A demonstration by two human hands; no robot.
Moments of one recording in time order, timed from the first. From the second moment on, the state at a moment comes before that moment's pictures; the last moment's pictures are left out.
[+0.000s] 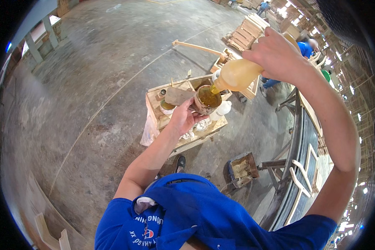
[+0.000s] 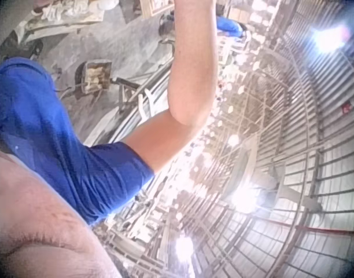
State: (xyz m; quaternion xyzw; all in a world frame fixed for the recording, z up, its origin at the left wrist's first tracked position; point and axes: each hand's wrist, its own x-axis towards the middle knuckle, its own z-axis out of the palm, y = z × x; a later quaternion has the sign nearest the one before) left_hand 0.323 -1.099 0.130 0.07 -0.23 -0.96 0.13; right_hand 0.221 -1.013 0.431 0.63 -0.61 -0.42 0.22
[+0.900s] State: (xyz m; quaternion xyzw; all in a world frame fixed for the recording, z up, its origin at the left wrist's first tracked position) left_hand 0.313 -1.101 0.091 0.11 -0.24 -0.96 0.09; right_hand 0.099 -0.928 0.305 0.30 -0.79 0.10 -0.53
